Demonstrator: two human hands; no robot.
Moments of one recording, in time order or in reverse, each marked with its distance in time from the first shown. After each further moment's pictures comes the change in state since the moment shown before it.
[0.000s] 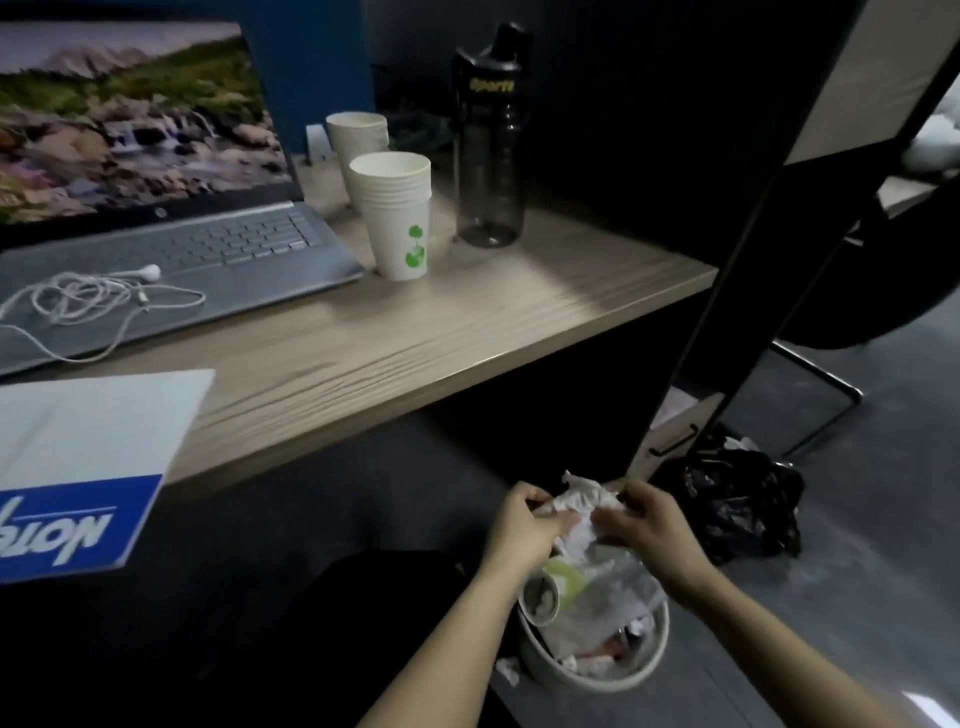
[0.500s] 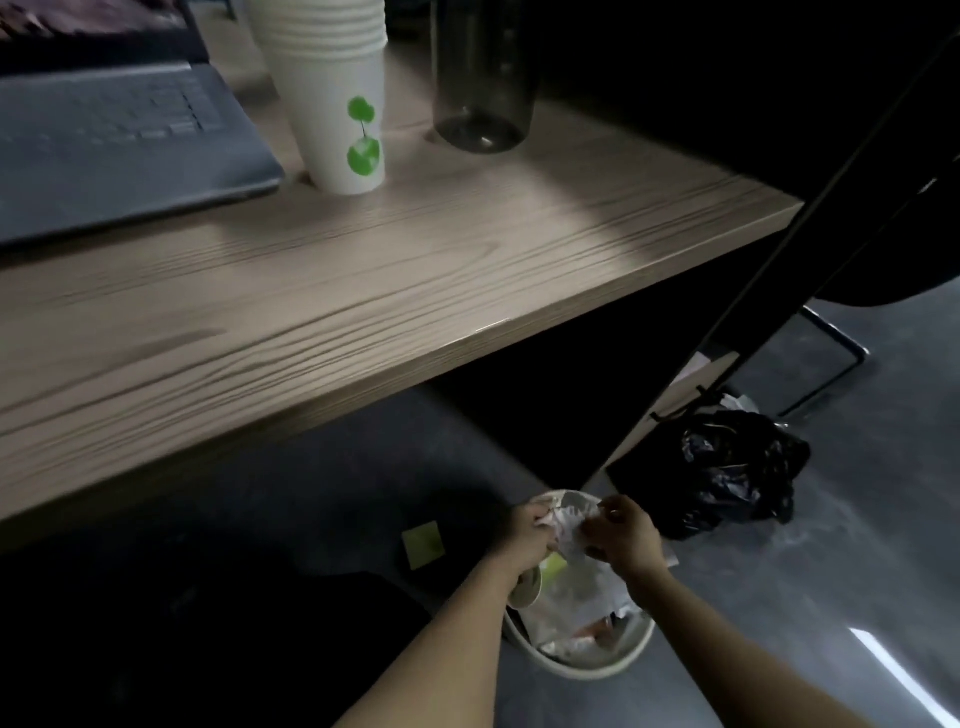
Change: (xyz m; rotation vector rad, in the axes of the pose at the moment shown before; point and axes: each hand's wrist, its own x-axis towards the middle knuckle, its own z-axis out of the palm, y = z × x) left_hand 0.094 -0.098 0.063 0.024 -0.236 -0.273; right_hand 0.055 0.144 0.011 -0.069 0.262 0.509
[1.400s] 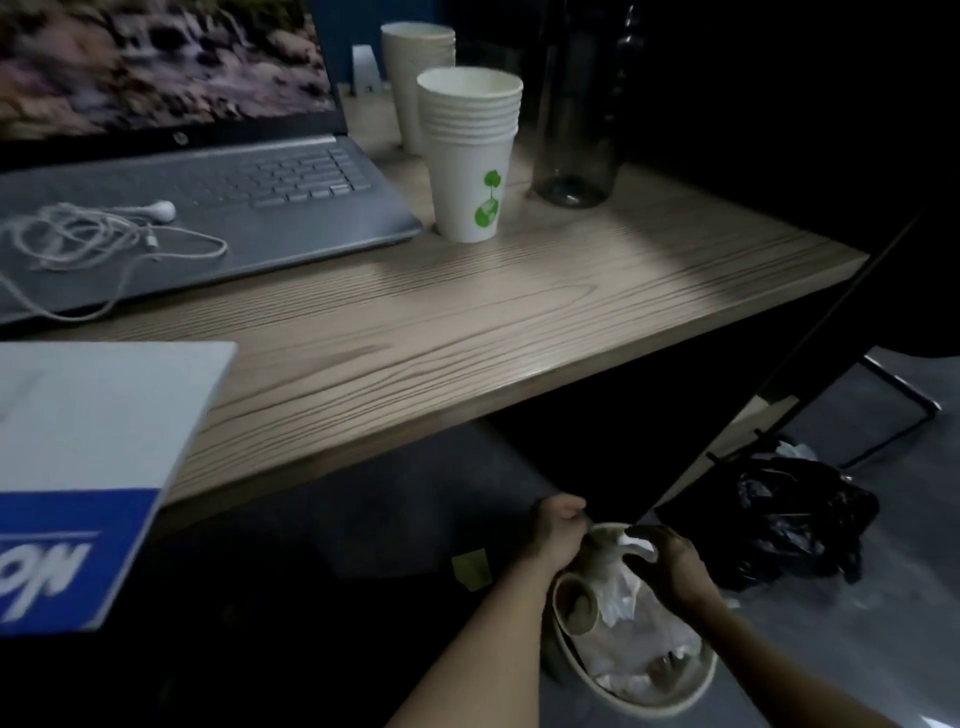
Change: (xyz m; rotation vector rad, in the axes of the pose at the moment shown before) left_hand -0.031 0.027 -0.051 0.005 0.177 0.162; right_hand -0.011 -0.017 0.006 -0.763 -0.120 -0.466
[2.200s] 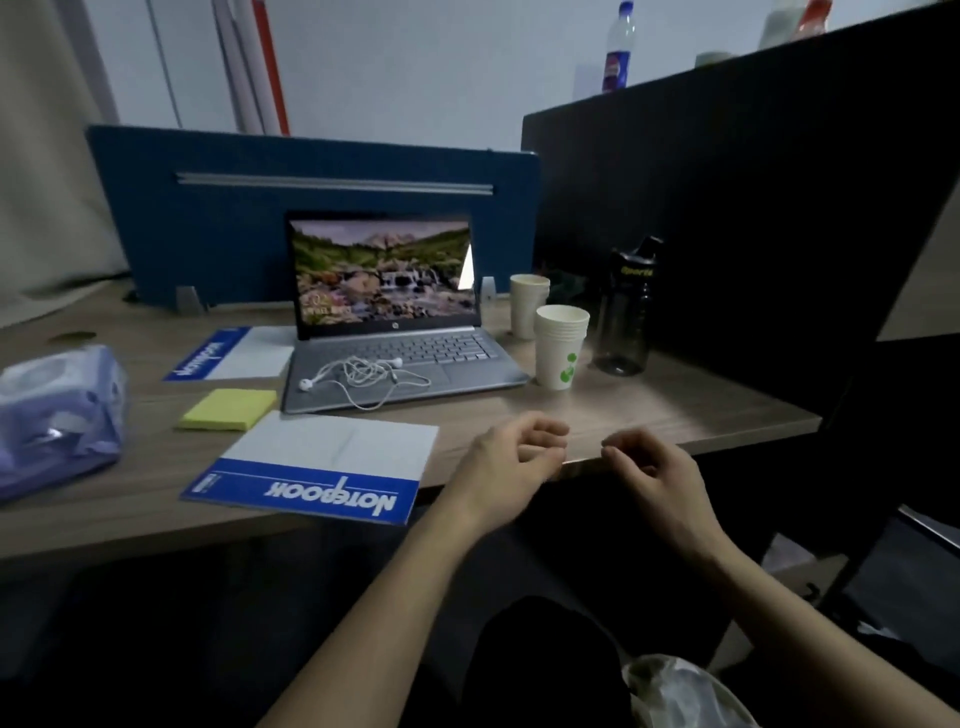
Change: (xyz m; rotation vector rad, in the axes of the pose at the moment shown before) left_hand -0.246 0.159 -0.198 0.090 0.272 0.741; right_hand -0.104 -0.271 -0.177 0.553 0.345 -0.674
